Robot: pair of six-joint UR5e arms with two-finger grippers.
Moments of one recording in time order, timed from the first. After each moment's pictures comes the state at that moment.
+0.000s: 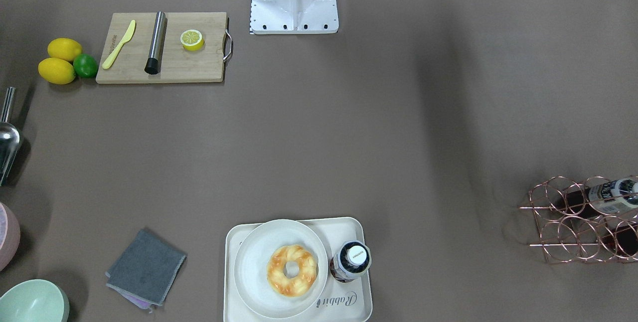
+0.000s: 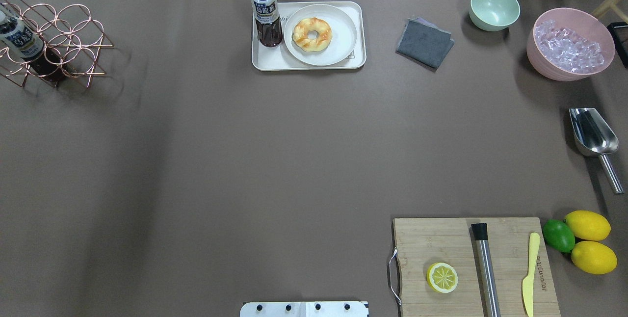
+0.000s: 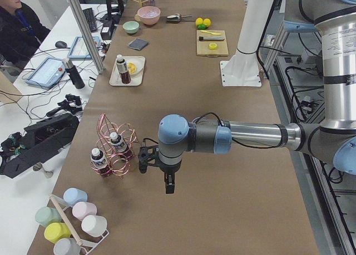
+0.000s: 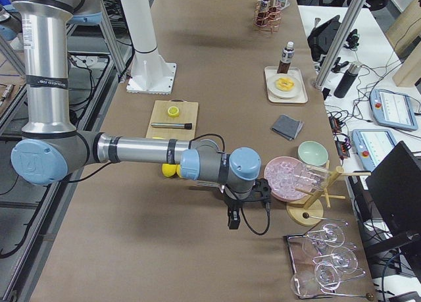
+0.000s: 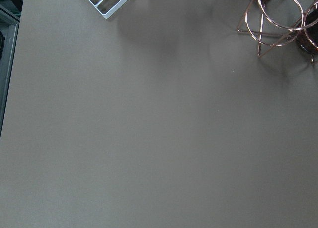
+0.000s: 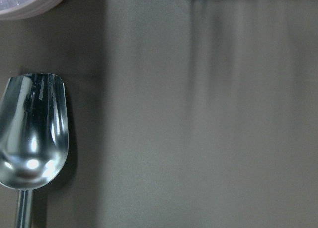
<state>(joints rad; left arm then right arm) -1.66 -1.40 -1.81 -1.57 -2.28 -0.09 1.59 -1.60 1.59 -1.64 2.28 -0.15</state>
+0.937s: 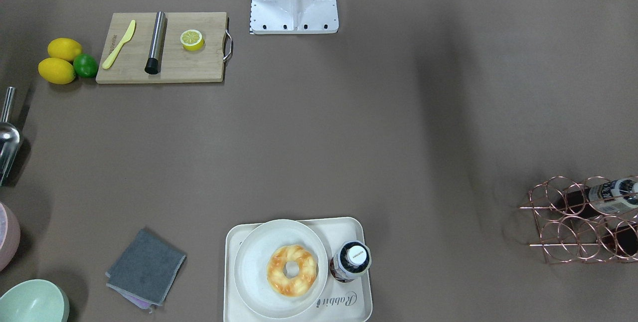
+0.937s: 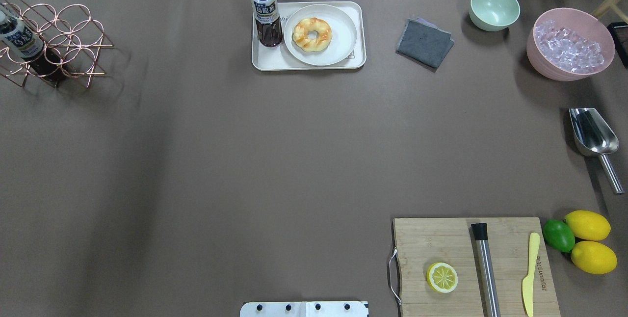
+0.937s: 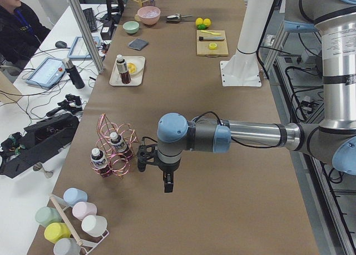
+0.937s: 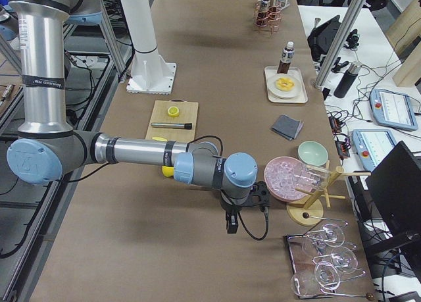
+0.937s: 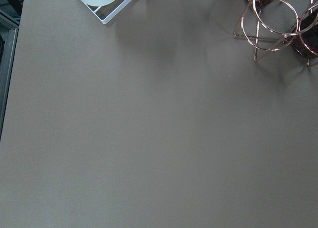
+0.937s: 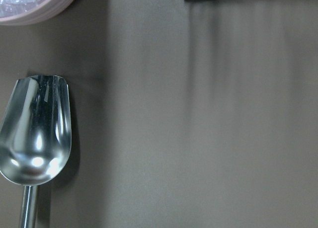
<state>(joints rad) -1.66 -1.40 -1.81 -1.57 -2.28 -0.09 1.64 -1.61 1.59 -1.65 2.31 -0.20</state>
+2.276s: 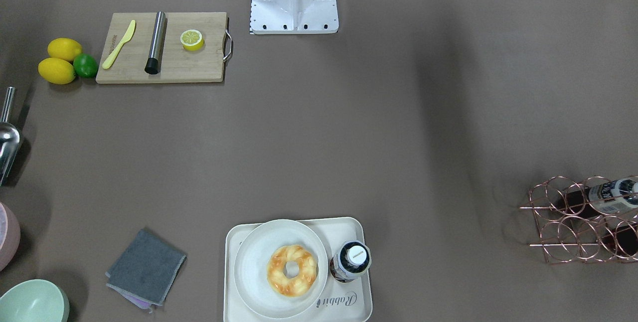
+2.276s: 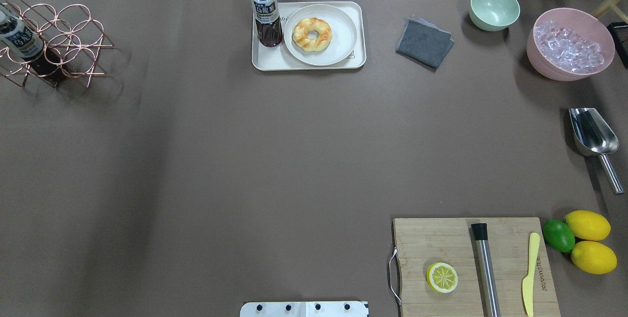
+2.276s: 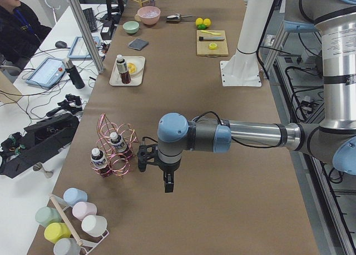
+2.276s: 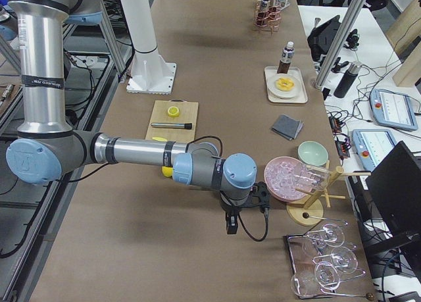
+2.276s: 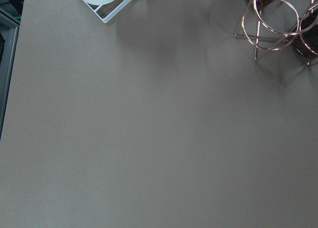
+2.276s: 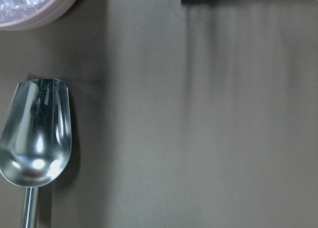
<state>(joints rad) -1.66 -1.40 -1.81 -1.57 -2.28 -0.09 1.65 -1.61 1.59 -1.65 2.32 -0.19</state>
